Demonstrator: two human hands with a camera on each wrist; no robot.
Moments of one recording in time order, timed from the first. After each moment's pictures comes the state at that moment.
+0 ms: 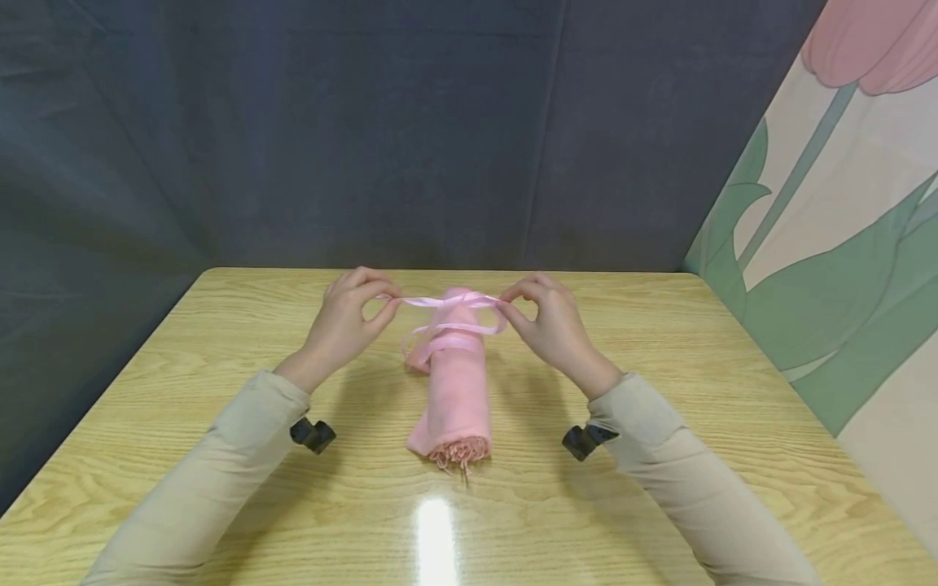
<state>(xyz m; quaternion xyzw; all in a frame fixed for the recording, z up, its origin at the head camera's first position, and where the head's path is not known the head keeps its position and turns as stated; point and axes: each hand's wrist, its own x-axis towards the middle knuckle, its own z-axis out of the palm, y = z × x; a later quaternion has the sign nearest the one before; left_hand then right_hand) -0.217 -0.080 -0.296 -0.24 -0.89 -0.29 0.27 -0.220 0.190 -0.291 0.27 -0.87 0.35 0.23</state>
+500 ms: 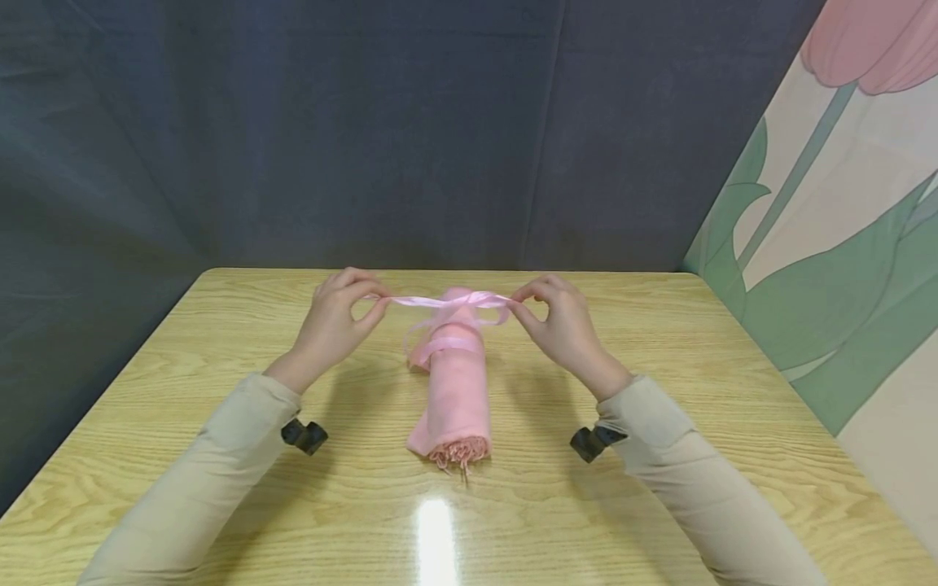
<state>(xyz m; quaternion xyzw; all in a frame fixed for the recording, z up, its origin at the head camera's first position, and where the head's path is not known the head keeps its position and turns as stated) -0.216 -0.091 -0.297 -0.22 -0.89 -0.30 0.26 -0.221 0.200 -0.293 0.25 -0.87 0.35 0.24</state>
